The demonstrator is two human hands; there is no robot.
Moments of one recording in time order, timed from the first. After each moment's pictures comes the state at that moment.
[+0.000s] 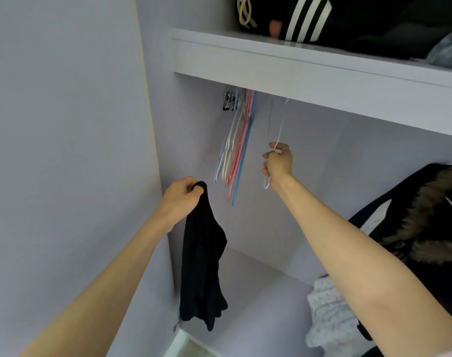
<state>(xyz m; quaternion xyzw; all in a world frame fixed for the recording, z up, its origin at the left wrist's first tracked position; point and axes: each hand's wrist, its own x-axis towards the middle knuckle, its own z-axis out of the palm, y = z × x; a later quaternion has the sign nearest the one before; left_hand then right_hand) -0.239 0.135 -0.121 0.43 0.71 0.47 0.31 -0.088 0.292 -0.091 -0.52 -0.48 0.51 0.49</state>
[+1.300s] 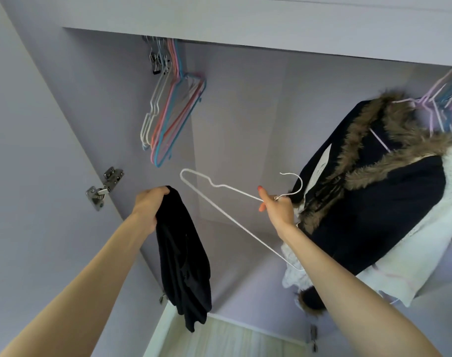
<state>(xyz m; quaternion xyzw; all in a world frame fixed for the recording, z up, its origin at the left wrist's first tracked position) -0.147 0.125 -0.169 0.16 0.70 0.53 0.44 0.095 0.191 -0.225 -0.66 -0.50 0.41 0.39</state>
